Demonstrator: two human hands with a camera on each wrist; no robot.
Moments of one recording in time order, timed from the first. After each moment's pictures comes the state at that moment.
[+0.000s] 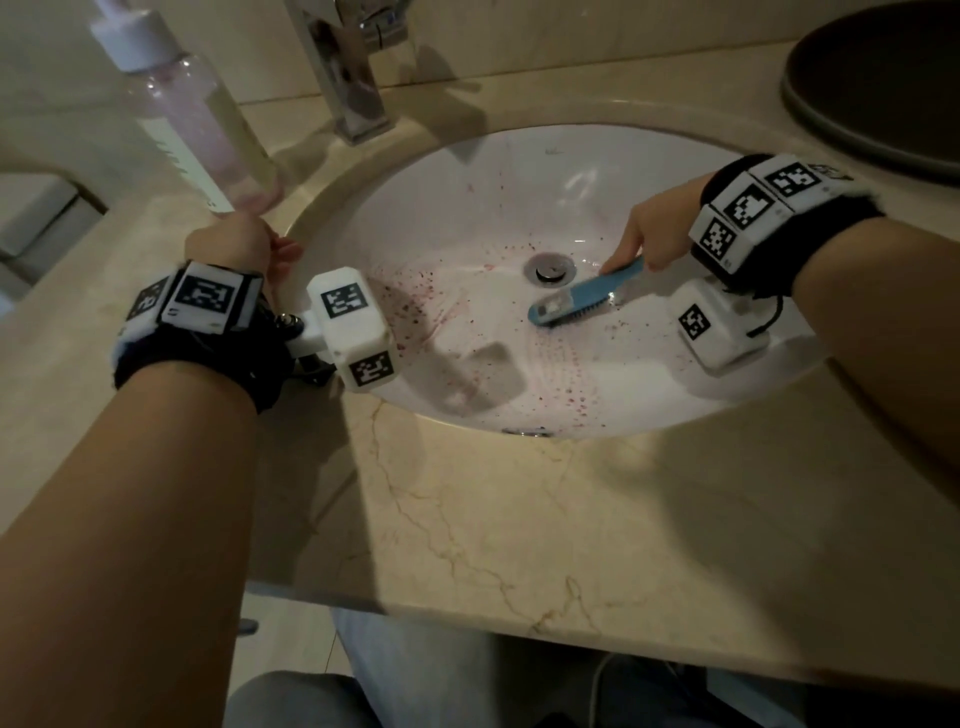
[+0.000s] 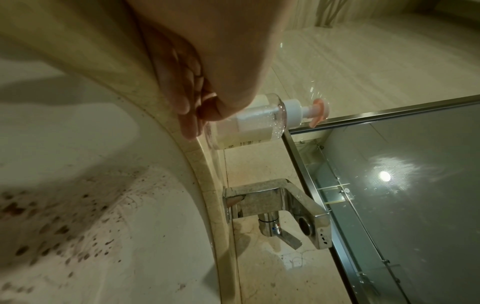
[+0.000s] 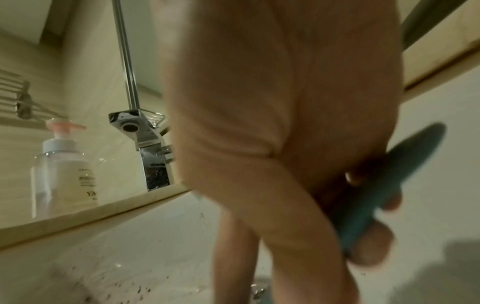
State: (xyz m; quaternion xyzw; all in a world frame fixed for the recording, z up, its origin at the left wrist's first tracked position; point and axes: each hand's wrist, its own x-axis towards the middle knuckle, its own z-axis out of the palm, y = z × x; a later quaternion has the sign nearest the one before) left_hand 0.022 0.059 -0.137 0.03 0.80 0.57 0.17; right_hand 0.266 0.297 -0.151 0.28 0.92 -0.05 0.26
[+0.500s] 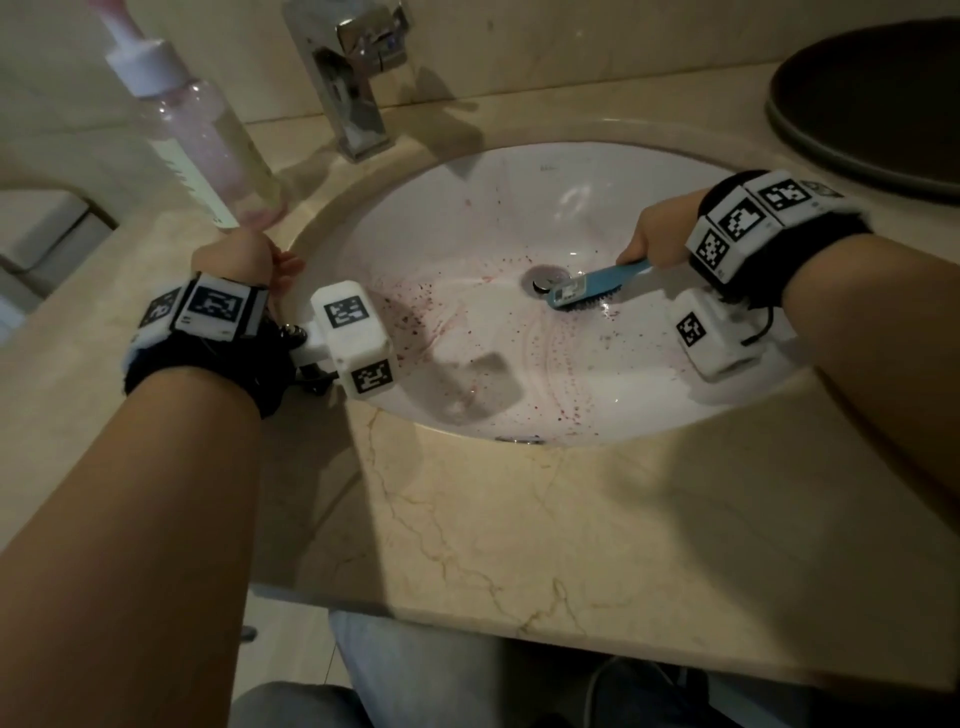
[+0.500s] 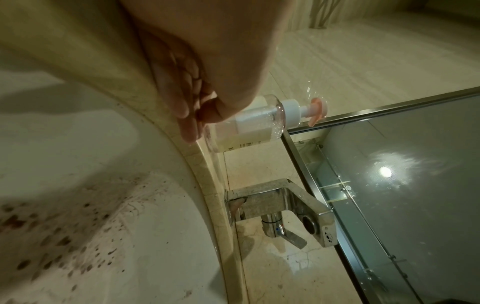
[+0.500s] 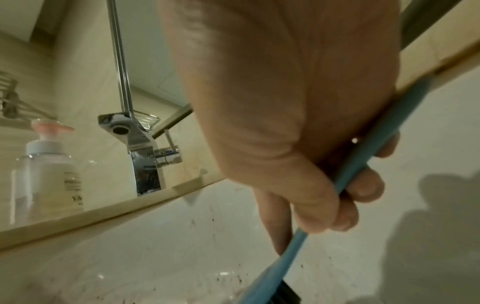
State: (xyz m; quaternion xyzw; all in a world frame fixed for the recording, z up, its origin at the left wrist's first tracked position) left_hand 0.029 0.057 -0.129 0.03 0.82 0.54 0.19; right_hand 0.275 0.294 -0.147 0.30 0.92 0.03 0.26
